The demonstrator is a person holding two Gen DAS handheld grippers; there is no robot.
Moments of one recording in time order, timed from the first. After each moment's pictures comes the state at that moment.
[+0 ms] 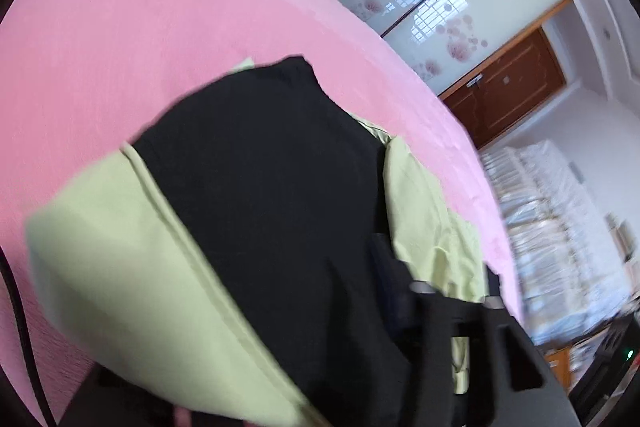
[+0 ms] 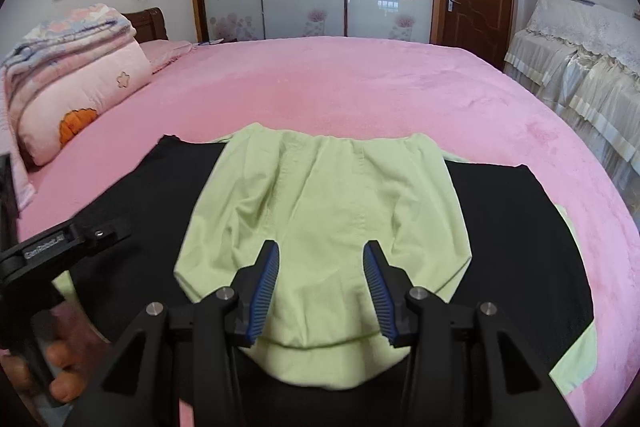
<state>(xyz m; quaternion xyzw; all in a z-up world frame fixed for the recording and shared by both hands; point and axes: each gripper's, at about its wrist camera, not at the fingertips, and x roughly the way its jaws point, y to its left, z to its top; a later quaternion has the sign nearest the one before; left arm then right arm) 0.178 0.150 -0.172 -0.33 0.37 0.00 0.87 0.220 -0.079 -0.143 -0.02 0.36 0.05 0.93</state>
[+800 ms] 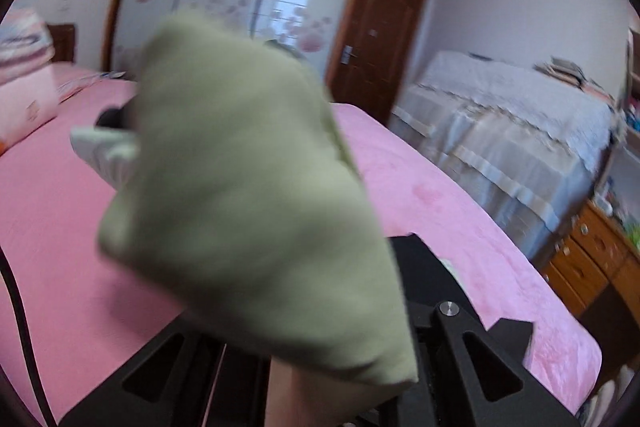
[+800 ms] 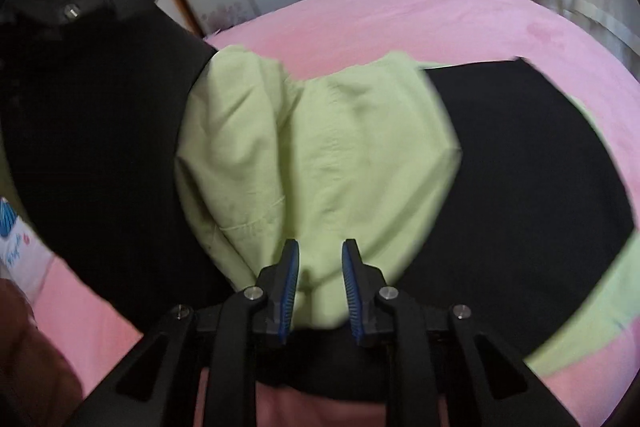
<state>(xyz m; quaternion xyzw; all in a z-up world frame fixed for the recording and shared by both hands) 0.168 -0.064 -0.045 -0.07 0.26 -0.17 0.95 0.194 -0.170 -0.168 0.13 0.43 0.08 0.89</state>
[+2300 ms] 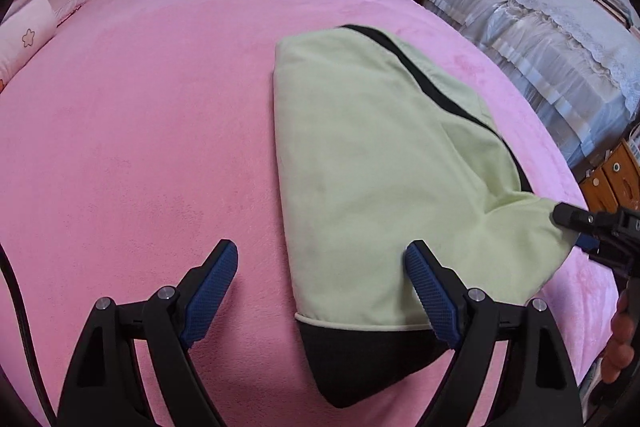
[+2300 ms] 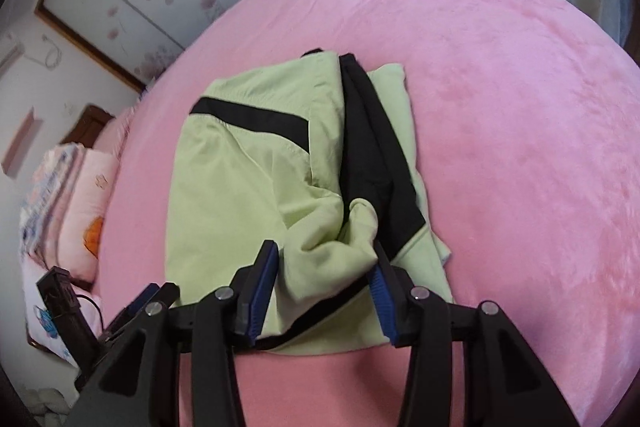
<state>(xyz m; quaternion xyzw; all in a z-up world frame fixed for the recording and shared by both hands) 0.191 -0.056 -0.140 -0.04 0.47 -0.12 0.87 0.189 -0.342 -0.148 0.27 0.48 0.02 0.84</state>
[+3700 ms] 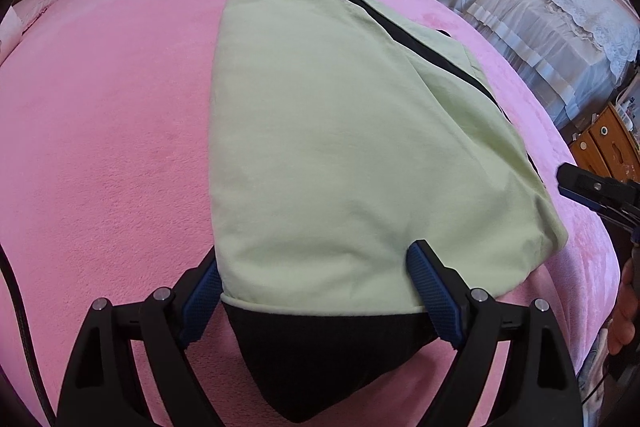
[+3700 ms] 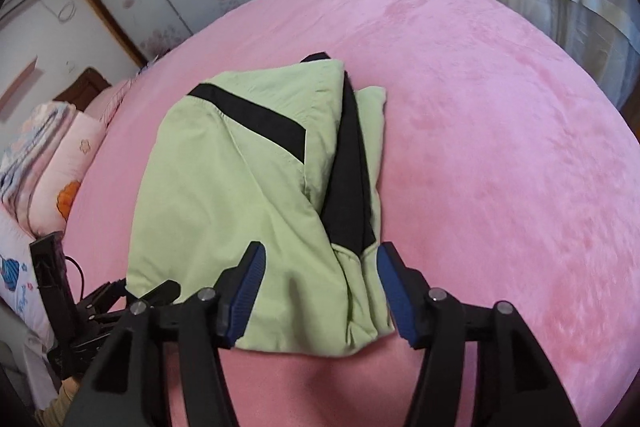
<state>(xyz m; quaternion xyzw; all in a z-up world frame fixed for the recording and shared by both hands) 0.183 -0.099 -0.175 -0.02 0.50 -0.17 0.85 0.172 -0.352 -0.149 0.17 0.47 0.01 0.87</state>
